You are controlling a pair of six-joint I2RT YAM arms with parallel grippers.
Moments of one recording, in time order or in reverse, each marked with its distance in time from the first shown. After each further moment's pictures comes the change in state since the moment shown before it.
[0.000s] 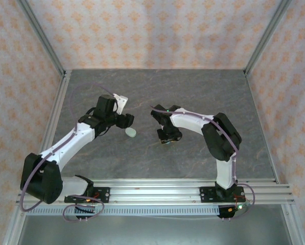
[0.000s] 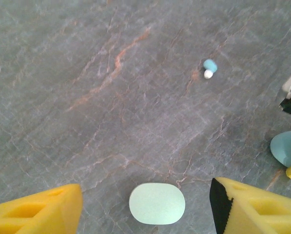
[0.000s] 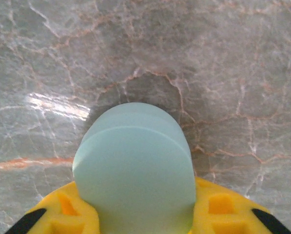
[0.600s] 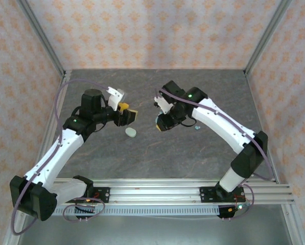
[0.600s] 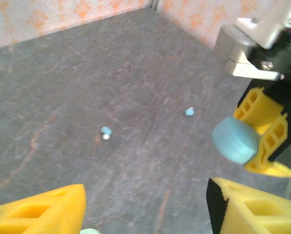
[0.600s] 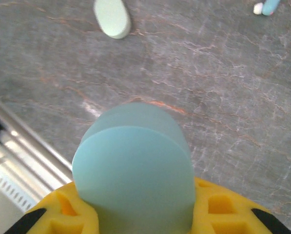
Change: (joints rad) left arm 0.042 -0.154 0.101 -0.018 0.427 -0.012; right arm 0.000 -0.320 0.308 -0.293 -0.186 -0.306
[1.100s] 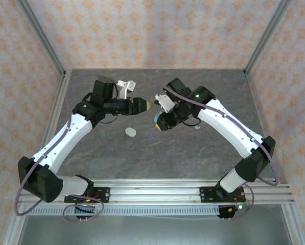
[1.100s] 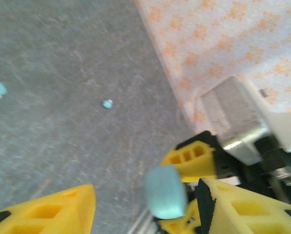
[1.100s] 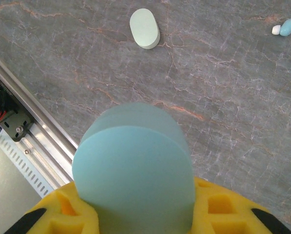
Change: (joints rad) left arm -0.095 0.193 0.234 -0.104 0.159 -0.572; right arm 0.000 -0.050 0.024 -0.007 -0.064 -0.027
